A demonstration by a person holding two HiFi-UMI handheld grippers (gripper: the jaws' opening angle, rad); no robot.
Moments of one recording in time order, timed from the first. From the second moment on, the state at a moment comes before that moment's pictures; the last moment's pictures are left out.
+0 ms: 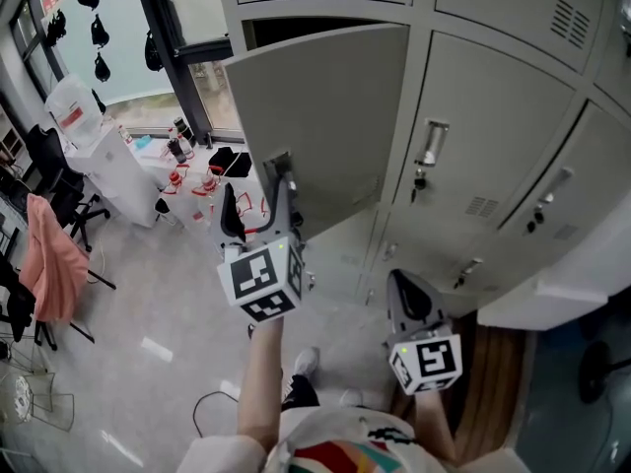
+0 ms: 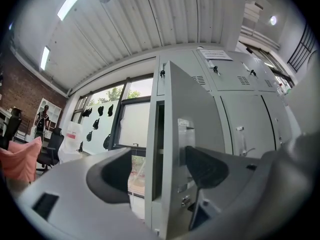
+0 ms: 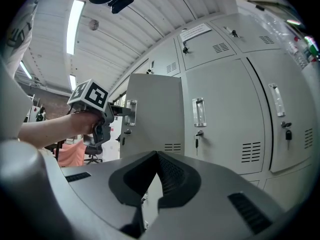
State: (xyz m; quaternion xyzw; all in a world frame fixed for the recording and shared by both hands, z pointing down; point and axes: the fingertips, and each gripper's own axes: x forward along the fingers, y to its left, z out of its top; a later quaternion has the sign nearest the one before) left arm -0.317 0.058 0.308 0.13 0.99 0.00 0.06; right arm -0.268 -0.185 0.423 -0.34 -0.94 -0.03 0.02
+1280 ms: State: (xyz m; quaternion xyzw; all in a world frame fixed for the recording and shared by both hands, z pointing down) left arm -0.462 0.126 0.306 0.07 1.00 -0.01 0.04; right arm -0.382 -0.088 0.404 -0.32 -0.95 -0.03 0.03
